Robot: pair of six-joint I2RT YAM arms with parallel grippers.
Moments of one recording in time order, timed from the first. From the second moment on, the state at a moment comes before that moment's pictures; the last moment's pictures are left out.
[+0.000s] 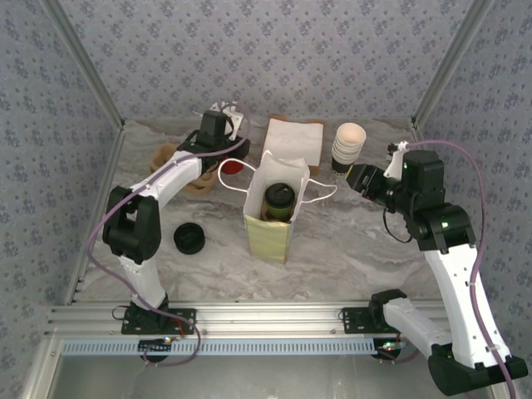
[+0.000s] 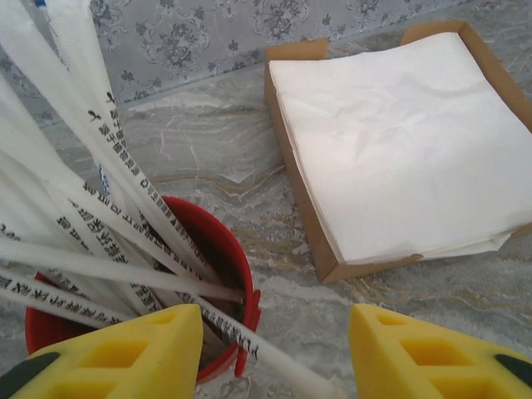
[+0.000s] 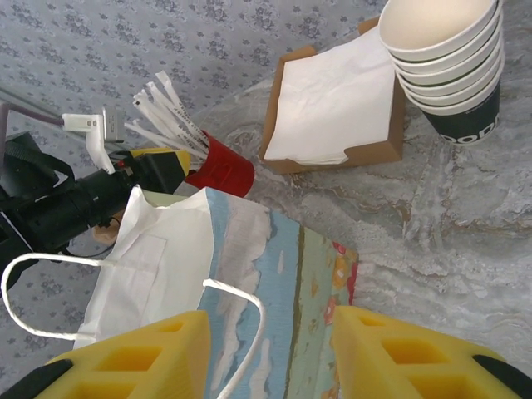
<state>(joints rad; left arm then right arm) -0.42 1.86 1.50 -0.27 0.04 -0.03 0.21 0.90 1.26 -0.88 -0.25 0.60</state>
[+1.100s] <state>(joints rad) -0.43 1.64 1.62 -0.45 -0.03 0.00 0.13 0.89 1.27 -0.89 -0.32 0.59</state>
